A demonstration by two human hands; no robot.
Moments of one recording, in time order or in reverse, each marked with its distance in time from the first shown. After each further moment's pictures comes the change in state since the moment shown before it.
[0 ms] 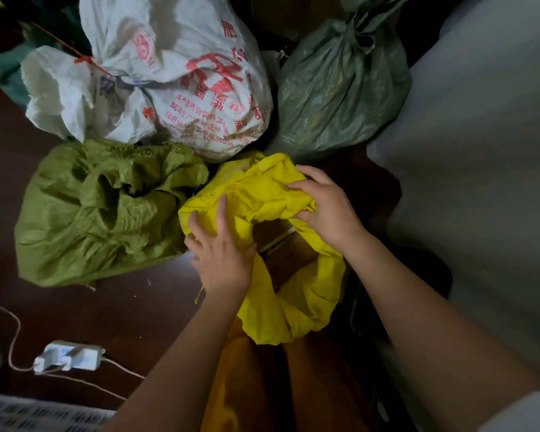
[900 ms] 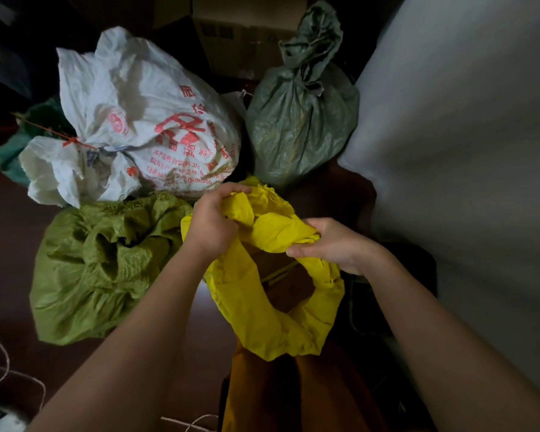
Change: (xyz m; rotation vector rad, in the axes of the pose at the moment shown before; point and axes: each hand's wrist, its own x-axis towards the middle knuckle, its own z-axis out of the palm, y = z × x) left_hand 0.057 0.076 -0.074 -0.428 -0.297 0.526; right_hand -0.052 -0.002 -0.052 0.745 -0.306 0.615
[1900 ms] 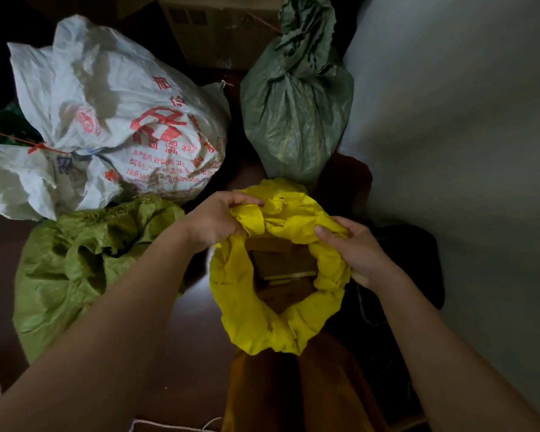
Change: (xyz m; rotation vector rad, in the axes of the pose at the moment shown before) left_hand 0.027 -0.007 0.000 -0.063 -0.545 -0.209; right_hand -0.005 0.052 0.007 0.520 0.409 -0.103
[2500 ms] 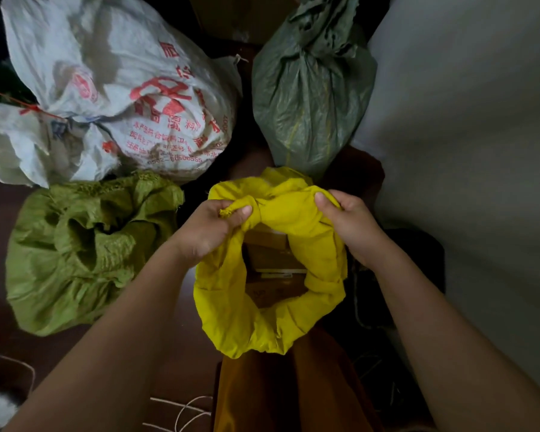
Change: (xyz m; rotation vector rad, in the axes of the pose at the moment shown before) left_hand -0.008 -0.035 0.024 -0.276 0.200 -0.129; right_hand 0.036 -0.025 0.009 -0.289 -0.121 -0.170
